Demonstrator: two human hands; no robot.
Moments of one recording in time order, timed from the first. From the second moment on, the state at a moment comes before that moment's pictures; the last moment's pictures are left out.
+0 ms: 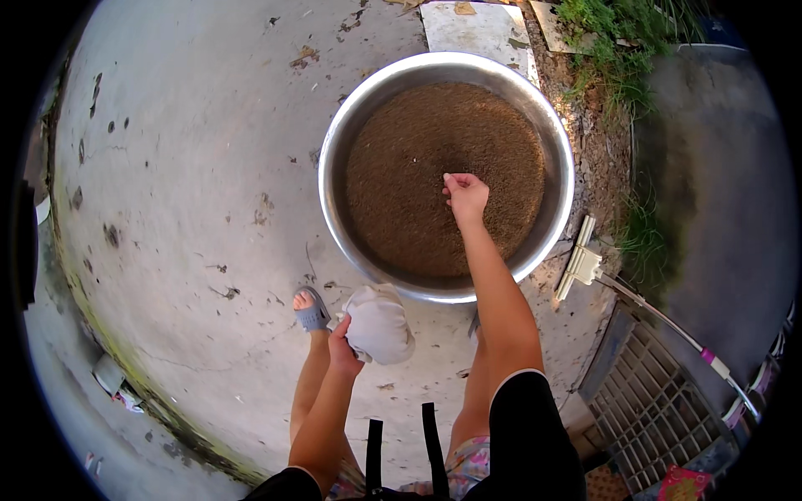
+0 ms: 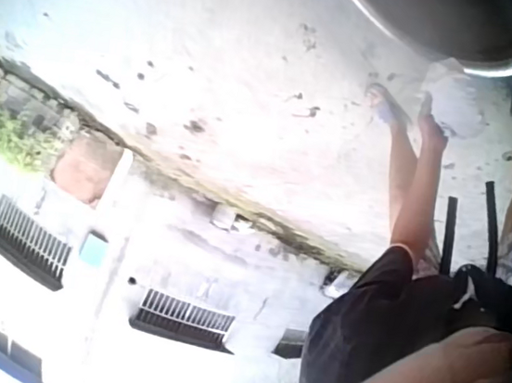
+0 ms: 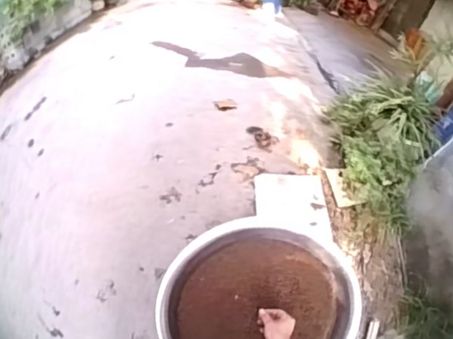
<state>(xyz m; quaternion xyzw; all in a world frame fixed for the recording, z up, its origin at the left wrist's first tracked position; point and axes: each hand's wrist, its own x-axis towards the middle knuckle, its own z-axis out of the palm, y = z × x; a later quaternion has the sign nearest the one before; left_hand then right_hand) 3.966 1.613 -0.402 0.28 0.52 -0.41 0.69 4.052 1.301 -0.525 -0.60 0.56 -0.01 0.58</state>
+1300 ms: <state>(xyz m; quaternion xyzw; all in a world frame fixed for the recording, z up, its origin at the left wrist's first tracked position) 3.971 1.635 -0.398 0.24 0.54 -0.38 0.71 4.046 1.383 -0.543 -0.44 0.63 0.02 0.64</state>
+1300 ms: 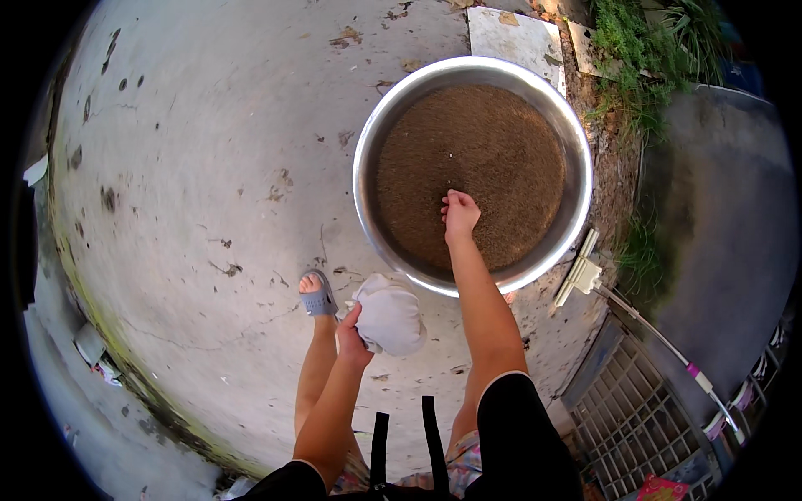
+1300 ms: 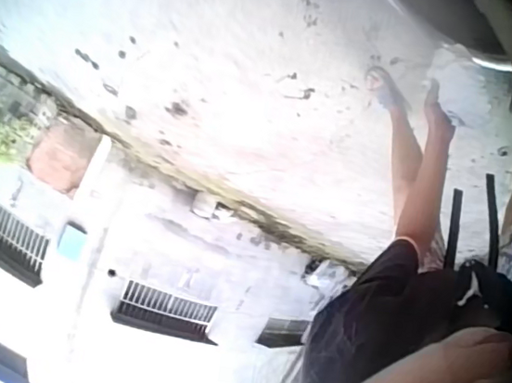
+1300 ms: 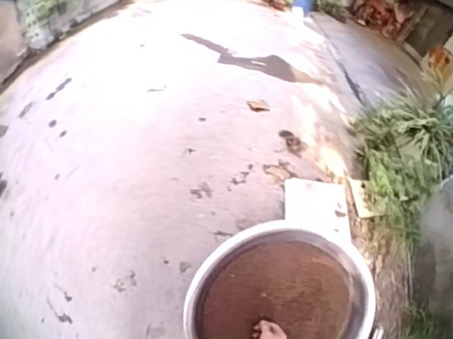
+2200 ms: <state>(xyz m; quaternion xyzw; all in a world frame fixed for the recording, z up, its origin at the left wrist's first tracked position) 3.978 1.621 -0.398 0.25 0.52 -0.40 0.72 4.063 1.361 -0.561 -0.76 0.56 0.03 0.33</state>
